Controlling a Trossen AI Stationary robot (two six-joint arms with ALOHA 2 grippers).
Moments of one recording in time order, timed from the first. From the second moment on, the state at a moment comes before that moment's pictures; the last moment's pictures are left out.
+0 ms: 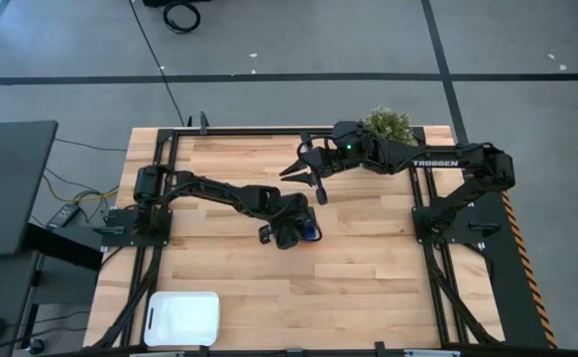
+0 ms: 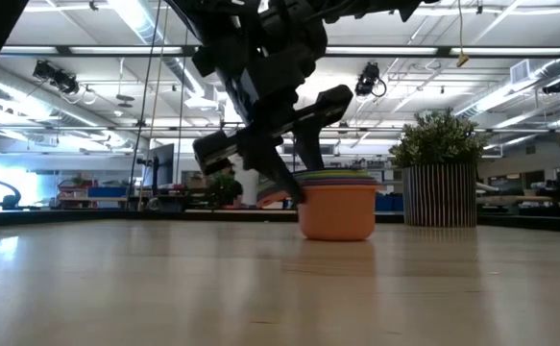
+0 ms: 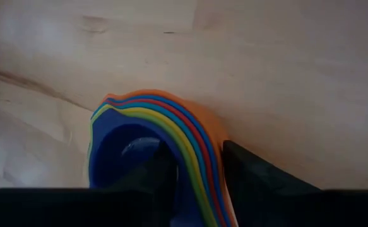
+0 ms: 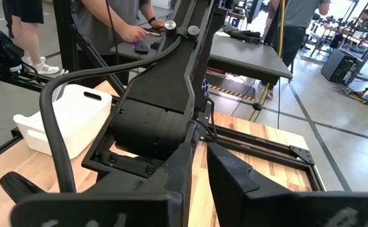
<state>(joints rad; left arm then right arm) -0.02 1.99 1.33 -0.36 0.18 1.32 -0.20 1.47 1.21 0.06 -0.39 -0.29</state>
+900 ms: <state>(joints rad) -0.04 1.99 1.33 -0.27 0.12 1.06 -0.20 1.47 1.21 0.06 -0.39 -0.29</state>
